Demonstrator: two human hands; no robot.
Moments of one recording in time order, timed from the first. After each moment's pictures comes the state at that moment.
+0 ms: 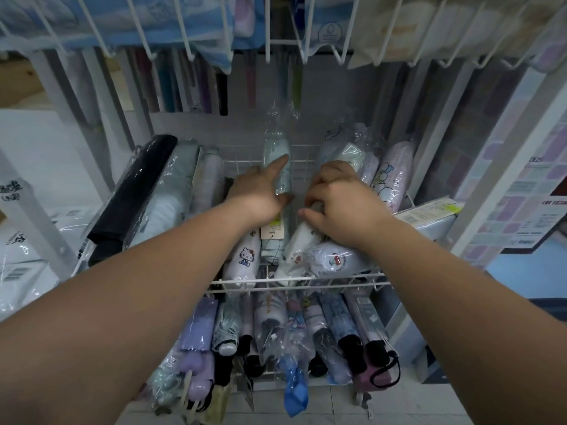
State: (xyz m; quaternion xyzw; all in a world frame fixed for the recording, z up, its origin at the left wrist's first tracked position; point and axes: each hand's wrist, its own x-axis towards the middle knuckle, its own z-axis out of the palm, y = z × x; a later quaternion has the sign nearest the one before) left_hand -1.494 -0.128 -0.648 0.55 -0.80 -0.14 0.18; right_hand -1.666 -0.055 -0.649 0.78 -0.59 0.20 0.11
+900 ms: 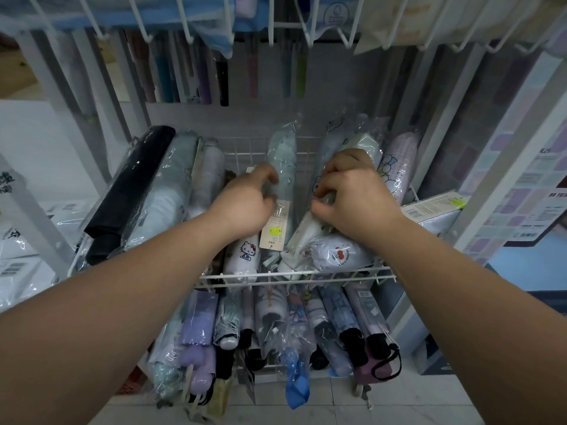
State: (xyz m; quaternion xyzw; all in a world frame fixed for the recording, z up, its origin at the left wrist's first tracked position) left_hand -1.469 -0.116 -0.666 0.50 -0.81 -0.16 0.25; right_hand -1.667 -0.053 -0.657 0.73 -0.58 0.32 0.16
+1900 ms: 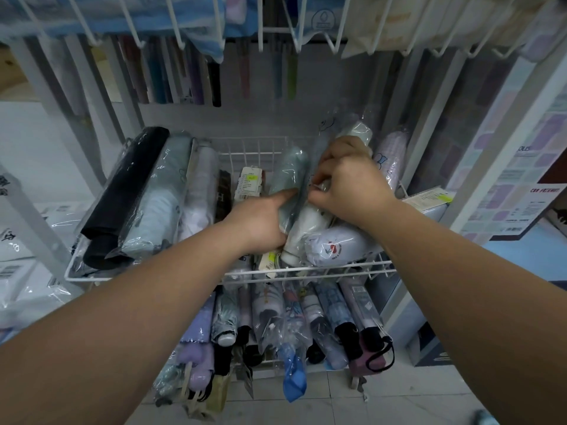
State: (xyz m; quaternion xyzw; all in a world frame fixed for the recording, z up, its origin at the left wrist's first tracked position) left_hand -1.486 -0.085 -0.663 0.48 -0.87 -0.11 0.09; right_hand -1.672 -0.065 -0.642 0.74 -0.56 0.32 0.19
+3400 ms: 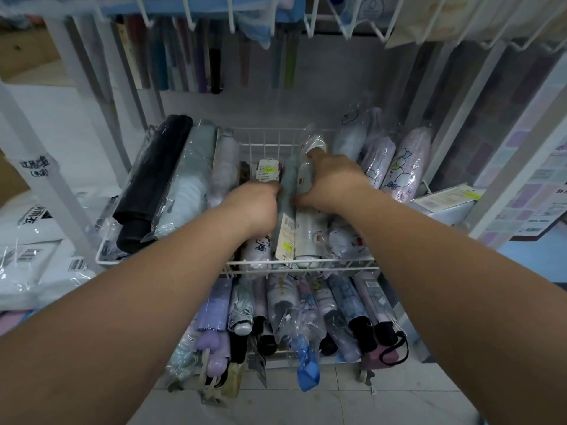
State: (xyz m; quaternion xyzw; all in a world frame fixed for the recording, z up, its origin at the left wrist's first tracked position) left_hand -1.450 -0.104 -0.664 0.54 -0.84 -0.07 0.05; right_hand -1.609 -0.087 -0.633 0.66 -0.74 0.12 -0.04
